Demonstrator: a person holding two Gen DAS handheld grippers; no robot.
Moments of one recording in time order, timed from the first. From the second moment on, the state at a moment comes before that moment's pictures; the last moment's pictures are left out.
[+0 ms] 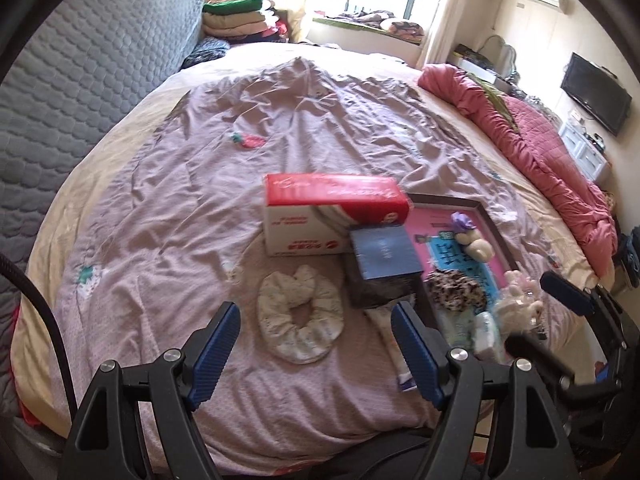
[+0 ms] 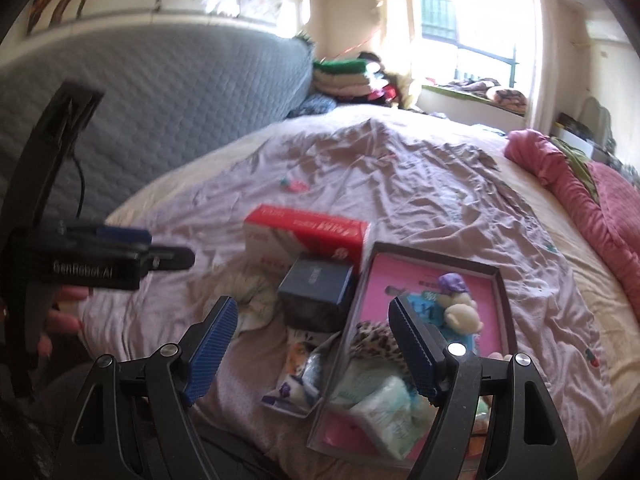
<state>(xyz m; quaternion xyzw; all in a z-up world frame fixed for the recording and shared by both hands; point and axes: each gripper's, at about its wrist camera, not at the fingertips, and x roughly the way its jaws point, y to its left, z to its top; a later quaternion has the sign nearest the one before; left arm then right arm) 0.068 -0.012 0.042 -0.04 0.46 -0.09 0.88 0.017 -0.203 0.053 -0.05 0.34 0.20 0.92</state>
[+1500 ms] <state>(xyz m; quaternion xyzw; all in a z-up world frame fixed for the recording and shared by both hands) 0.140 0.015 -0.096 -0.09 0.55 -0.08 0.83 0.130 -0.107 -0.121 -0.23 0.61 0.13 0.75</state>
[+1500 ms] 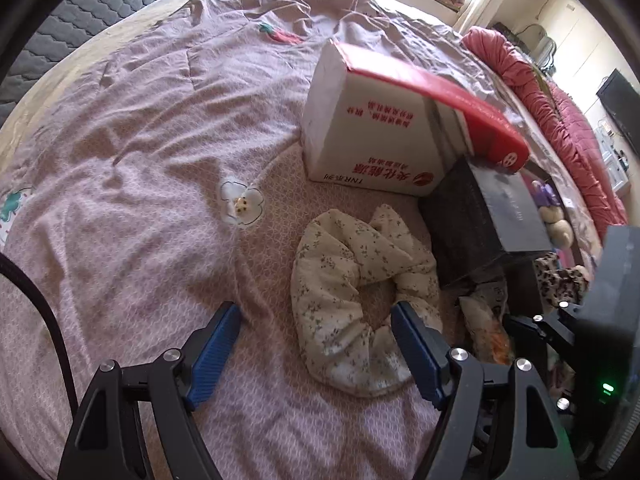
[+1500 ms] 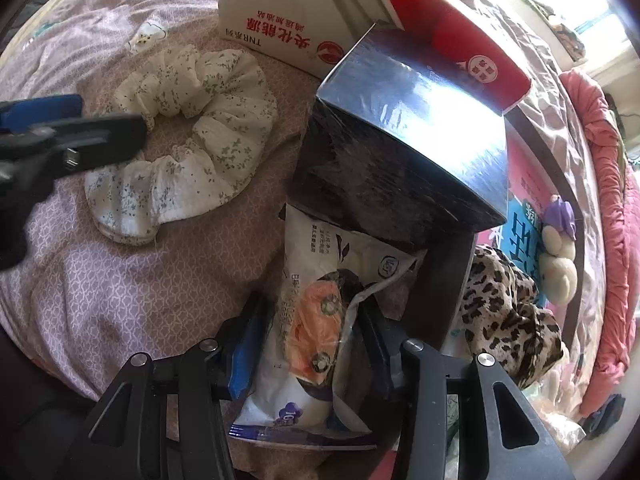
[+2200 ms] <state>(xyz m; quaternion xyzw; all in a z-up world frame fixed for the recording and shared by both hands) 0.123 0.020 -0.079 -0.12 0.51 -0.11 0.85 0.116 -0.175 -0.067 0.06 0.53 0.25 0.81</state>
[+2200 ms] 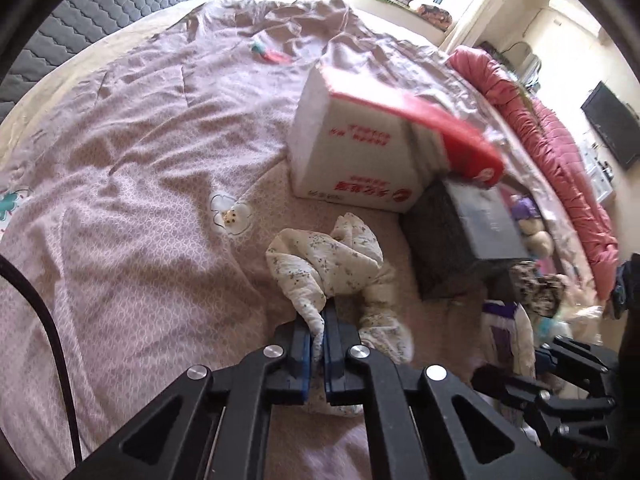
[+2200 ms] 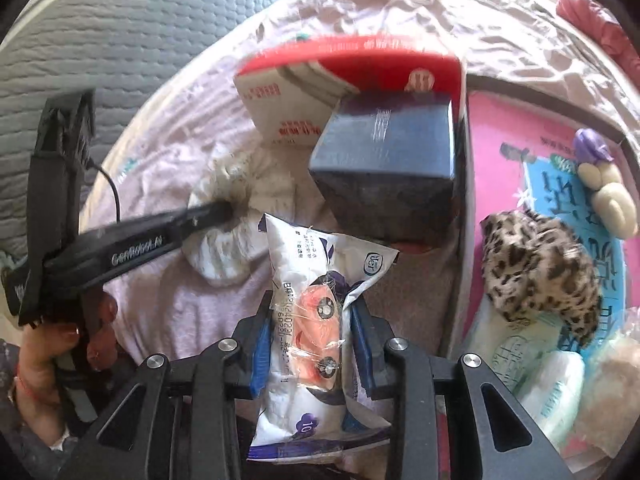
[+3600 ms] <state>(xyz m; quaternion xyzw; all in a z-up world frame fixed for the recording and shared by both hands) 0.066 -0.173 0.050 -0.01 0.45 -0.23 0.86 0.032 -0.400 0.027 0.24 0.37 0.11 0.89</state>
